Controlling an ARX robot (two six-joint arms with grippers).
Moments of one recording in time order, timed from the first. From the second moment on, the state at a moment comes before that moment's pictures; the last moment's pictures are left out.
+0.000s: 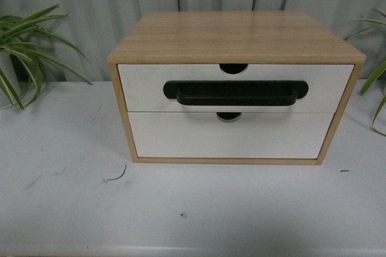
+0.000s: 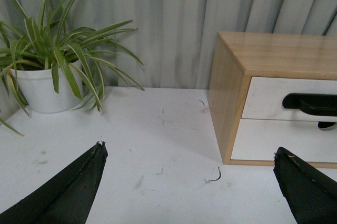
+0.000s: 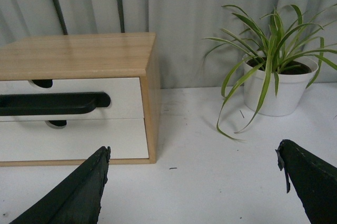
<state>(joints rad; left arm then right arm) 0.00 0.01 0.01 0.00 0.00 -0.01 0.00 0.00 0.01 0.00 0.00 0.00</state>
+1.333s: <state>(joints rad) 0.00 0.01 0.01 0.00 0.00 -0.01 0.00 0.00 0.01 0.00 0.00 0.00</state>
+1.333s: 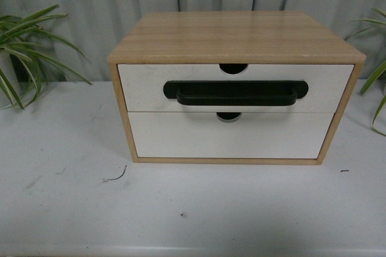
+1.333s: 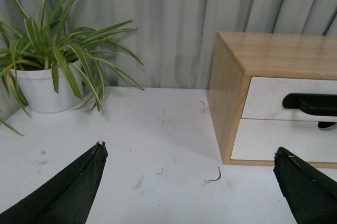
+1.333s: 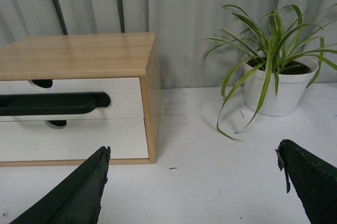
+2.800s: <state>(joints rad) -0.25 1.52 0.97 0.21 -0.22 -0.17 0.06 1.48 0.84 0.56 -0.10 -0.22</state>
